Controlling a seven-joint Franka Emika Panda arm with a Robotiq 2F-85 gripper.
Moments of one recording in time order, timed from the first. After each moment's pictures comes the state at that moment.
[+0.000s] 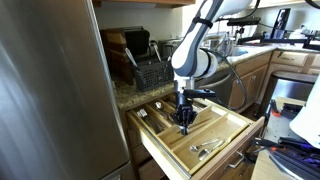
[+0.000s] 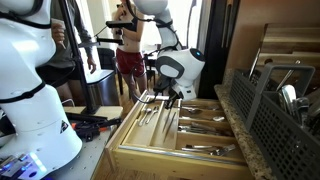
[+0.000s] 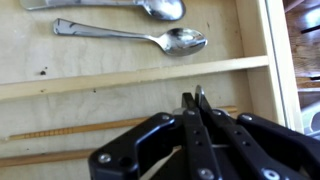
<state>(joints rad) 0.19 0.45 0.28 -2.33 0.68 2.59 0.14</state>
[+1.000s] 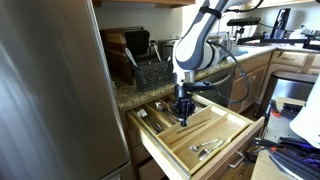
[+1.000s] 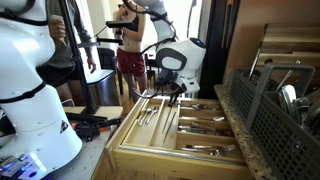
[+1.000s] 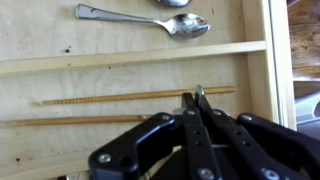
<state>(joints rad) 0.21 0.36 0.25 -2.35 0.54 2.59 0.27</state>
